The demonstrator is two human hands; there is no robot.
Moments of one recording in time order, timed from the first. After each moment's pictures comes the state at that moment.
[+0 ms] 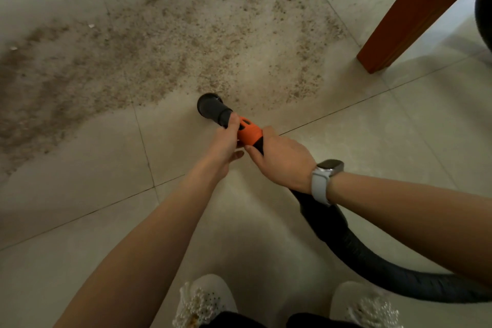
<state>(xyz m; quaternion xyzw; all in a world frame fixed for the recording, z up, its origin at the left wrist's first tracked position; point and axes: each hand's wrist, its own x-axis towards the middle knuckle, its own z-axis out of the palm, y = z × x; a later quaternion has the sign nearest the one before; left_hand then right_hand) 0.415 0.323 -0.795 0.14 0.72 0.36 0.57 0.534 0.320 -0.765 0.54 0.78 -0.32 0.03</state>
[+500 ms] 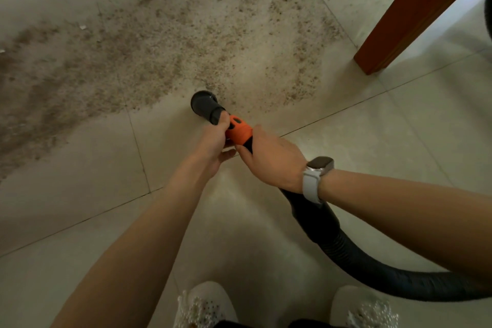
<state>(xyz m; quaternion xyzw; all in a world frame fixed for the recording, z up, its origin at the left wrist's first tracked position) 0.400 0.334 -0.792 0.12 0.70 0.37 0.60 0.522 0.329 -0.763 0.53 0.78 -0.34 0.03</state>
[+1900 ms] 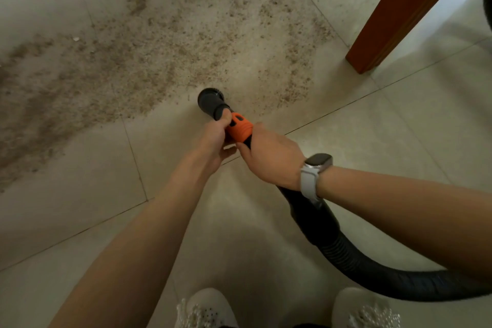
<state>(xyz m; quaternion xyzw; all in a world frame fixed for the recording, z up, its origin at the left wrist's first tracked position) 0.407 0.351 -0.799 0.14 0.68 0.36 0.62 0.528 0.337 -0.756 0.56 0.75 -0.34 0.03</state>
